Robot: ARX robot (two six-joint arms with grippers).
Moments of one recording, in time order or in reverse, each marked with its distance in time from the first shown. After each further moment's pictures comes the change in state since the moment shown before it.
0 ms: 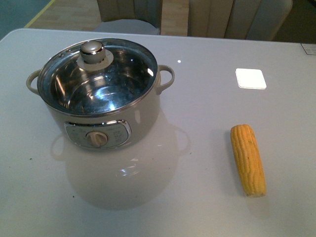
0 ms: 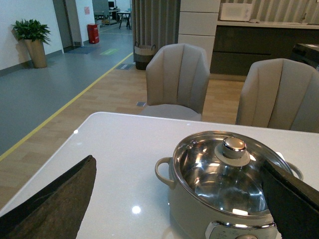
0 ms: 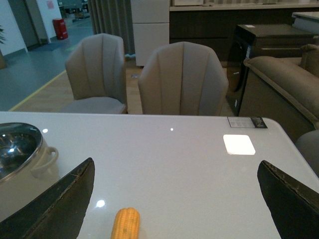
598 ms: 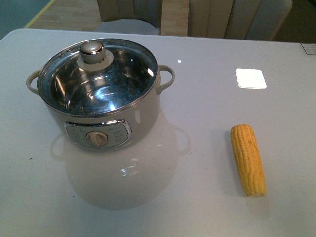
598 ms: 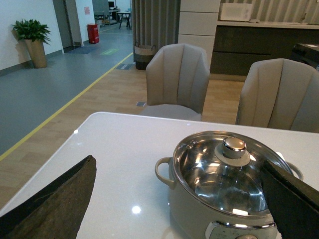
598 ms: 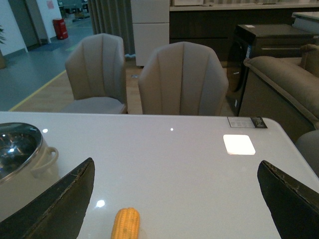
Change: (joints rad) left arm 0.000 0.000 0.000 0.000 0.000 0.000; right arm 0.000 0.000 0.000 0.000 0.000 0.000
